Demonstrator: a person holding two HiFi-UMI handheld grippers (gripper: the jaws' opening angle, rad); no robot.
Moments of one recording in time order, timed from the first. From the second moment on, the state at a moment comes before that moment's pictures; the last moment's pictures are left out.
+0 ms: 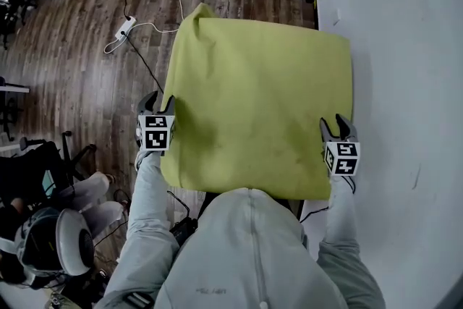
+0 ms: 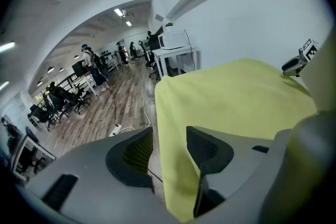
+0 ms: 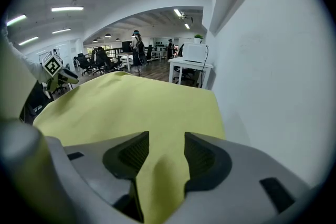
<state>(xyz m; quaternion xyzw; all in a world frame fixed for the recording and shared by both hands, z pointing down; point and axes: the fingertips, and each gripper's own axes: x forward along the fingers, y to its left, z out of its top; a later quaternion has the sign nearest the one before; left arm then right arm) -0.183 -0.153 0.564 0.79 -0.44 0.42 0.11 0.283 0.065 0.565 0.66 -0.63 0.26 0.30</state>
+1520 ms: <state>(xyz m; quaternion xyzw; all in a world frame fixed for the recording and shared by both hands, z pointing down) -0.225 -0.090 0.624 0.76 -0.43 0.43 0.22 0.370 0.139 0.611 0.70 -0.51 0.30 0.40</state>
